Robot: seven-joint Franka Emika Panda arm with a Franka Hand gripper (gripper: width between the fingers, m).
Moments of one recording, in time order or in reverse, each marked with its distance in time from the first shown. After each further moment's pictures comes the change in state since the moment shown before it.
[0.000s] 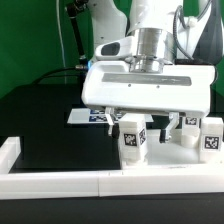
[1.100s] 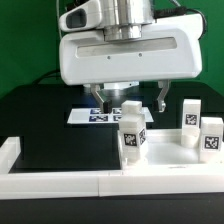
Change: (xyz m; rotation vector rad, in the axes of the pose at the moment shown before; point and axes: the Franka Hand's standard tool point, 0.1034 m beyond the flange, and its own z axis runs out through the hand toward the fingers) arm 0.034 0.006 -0.038 0.115 -0.660 0.087
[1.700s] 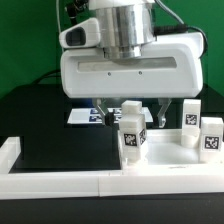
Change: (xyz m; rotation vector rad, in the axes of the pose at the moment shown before) arm 0.010 0.006 0.028 -0.046 0.043 0.015
